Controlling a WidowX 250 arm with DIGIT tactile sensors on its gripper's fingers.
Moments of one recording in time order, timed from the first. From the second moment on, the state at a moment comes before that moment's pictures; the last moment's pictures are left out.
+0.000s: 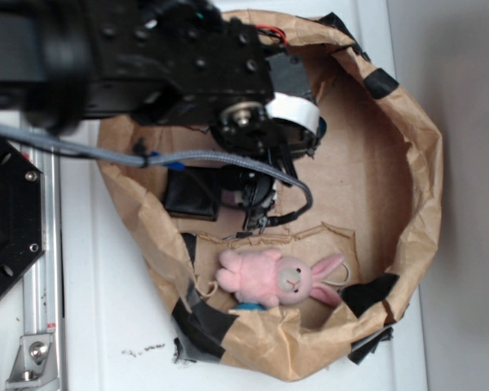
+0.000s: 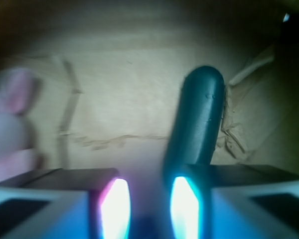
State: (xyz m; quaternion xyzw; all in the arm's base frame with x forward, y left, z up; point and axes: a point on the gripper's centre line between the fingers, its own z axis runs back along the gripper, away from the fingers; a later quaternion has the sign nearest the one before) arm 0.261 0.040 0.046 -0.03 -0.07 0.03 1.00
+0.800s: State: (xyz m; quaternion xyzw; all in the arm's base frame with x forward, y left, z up) arm 0.261 0.071 0.018 -0.03 -0.03 0.07 1.00
